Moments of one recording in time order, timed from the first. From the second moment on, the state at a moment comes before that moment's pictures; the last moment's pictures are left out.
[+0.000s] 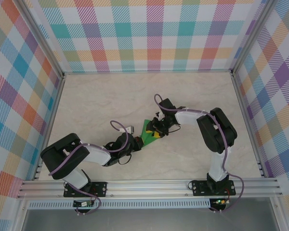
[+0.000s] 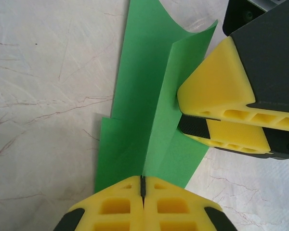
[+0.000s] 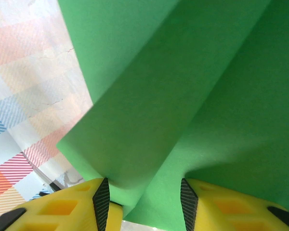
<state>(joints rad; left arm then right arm) -0.85 1.57 0.37 0.59 -0.09 -0.99 0.58 1.93 1.13 -0.40 -0.62 0.86</state>
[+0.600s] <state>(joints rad) -0.76 1.38 0.47 0.26 -0.04 -0.97 0.60 1.99 1.27 -0.60 -0.54 0.82</state>
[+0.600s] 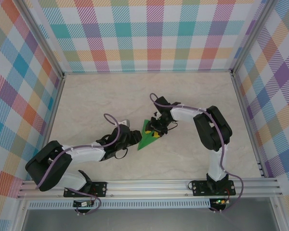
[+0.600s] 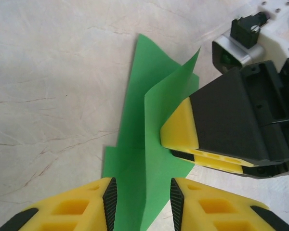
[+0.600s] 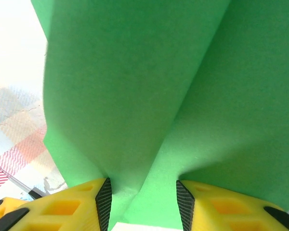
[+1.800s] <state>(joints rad) -0.72 1.66 0.54 0.42 0.22 -0.91 0.60 1.99 1.27 -0.60 -0.54 0.82</state>
